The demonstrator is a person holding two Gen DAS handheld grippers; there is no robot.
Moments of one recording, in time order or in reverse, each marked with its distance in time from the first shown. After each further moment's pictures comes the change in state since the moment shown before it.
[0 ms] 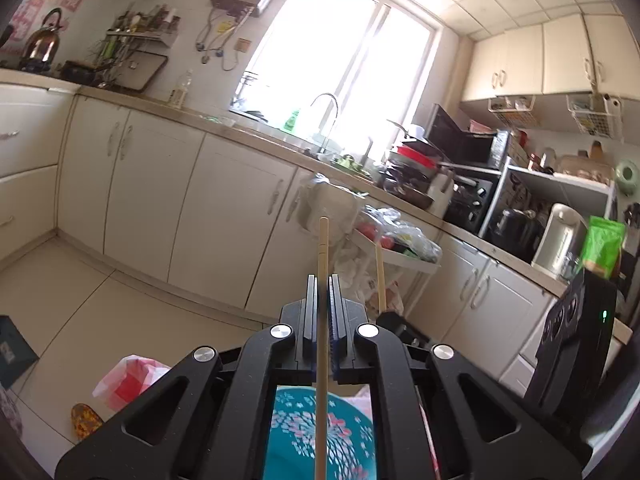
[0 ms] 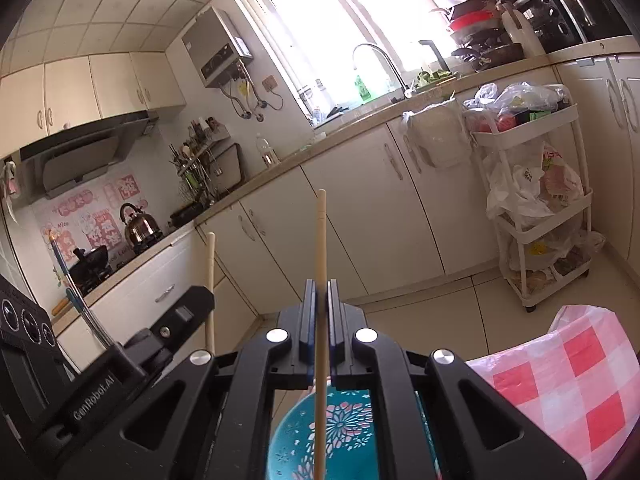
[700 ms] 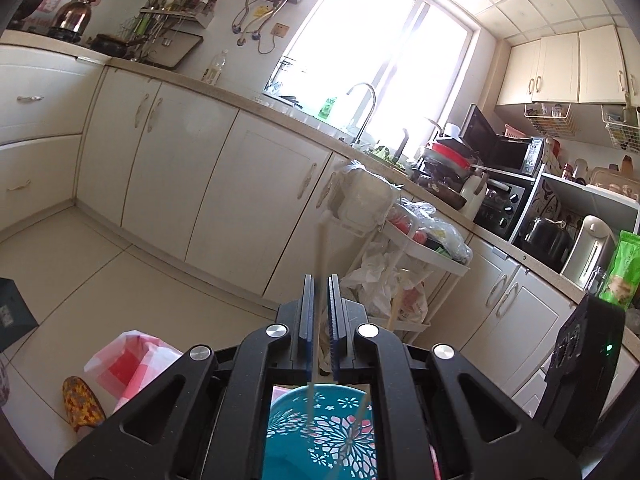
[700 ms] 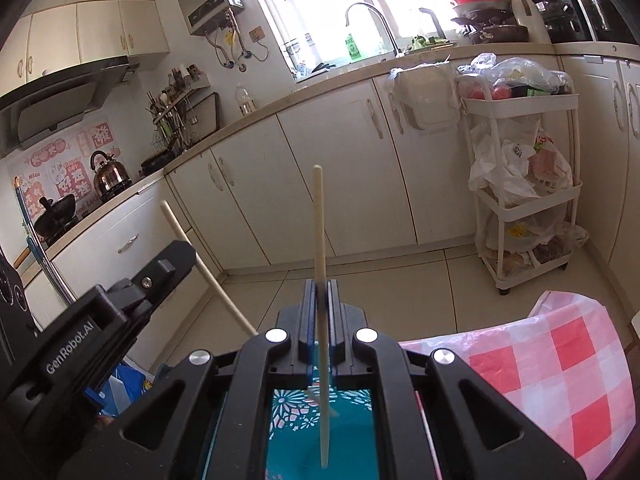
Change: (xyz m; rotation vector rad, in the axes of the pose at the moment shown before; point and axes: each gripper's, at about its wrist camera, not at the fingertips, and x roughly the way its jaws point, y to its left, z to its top) left arm 0.035 0.024 -0.040 -0.056 0.020 0.090; right arm 0.041 -0.020 -0.036 -0.087 0.141 -0.100
